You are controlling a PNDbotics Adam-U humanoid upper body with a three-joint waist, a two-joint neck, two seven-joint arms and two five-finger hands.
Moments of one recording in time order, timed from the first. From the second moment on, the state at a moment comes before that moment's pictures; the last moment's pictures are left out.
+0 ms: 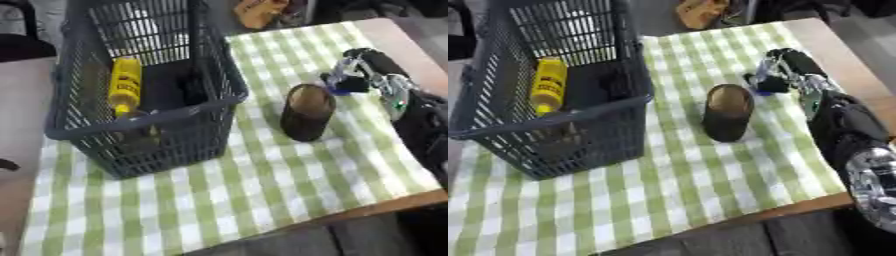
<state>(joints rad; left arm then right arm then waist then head) -0.13 0.18 0.07 -1.63 0.01 -0.15 0.25 -0.96 -0.51 -0.13 -0.31 1.12 -0.29 -0.15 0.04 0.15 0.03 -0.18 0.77</state>
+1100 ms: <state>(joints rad) -0.13 0.18 0.07 -1.63 0.01 -0.15 0.25 -0.94 -0.51 -0.14 -0.35 1.03 -0.21 -0.37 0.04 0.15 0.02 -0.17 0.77</state>
